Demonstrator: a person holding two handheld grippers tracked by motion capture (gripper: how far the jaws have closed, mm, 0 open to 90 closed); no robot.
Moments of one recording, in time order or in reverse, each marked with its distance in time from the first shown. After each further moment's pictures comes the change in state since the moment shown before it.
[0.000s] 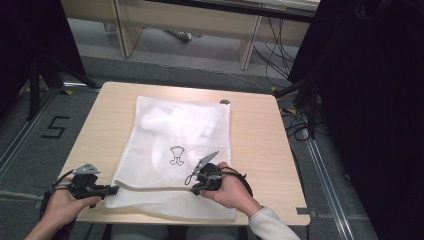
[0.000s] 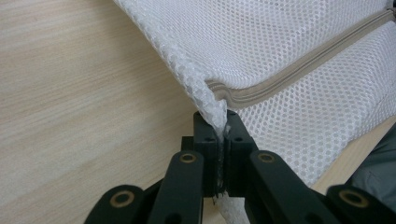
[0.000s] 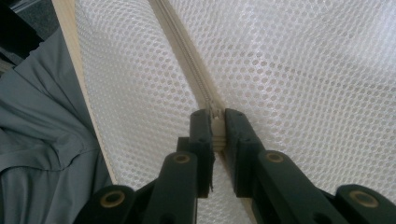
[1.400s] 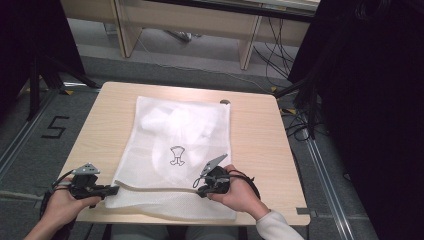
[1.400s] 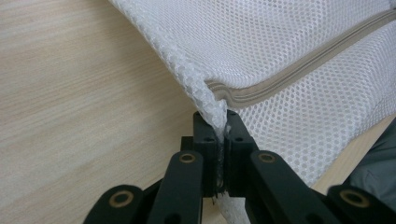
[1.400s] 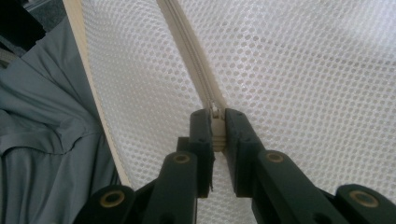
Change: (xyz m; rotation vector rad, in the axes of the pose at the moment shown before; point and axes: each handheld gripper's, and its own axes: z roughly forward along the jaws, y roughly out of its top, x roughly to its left) left arm 0.003 0.001 -0.003 0.042 -0.014 0.036; right arm -0.004 -0.020 -0.009 -0.022 0.024 -0.004
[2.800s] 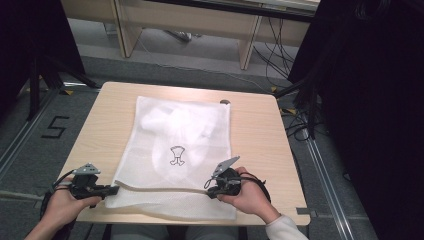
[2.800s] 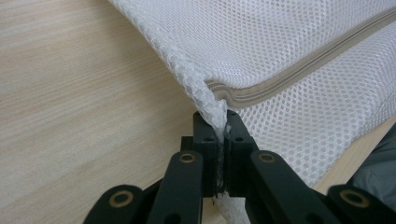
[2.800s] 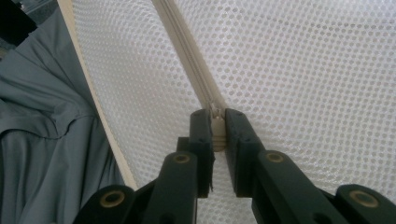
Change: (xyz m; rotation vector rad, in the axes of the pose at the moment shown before) left arm -0.001 -0.001 0.003 -0.032 0.023 -0.011; right arm -0.006 -0.023 -0.016 -0.006 -0.022 0.052
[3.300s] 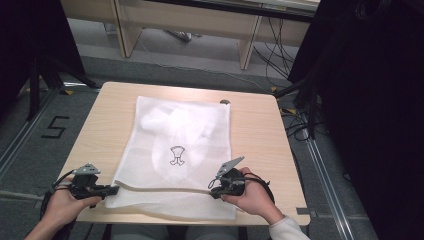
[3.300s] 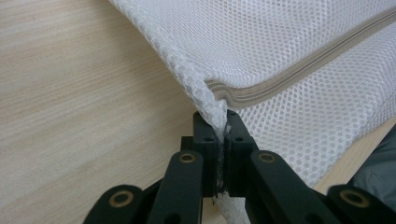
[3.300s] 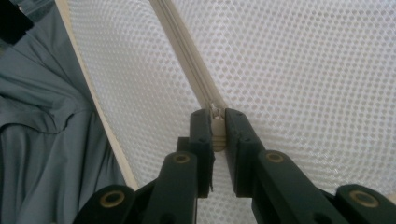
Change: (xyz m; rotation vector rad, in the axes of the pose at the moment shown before) left arm 0.002 0.001 -0.002 0.028 -0.013 0.010; right arm -0.005 -0.008 -0.005 -0.006 -0.009 0.001
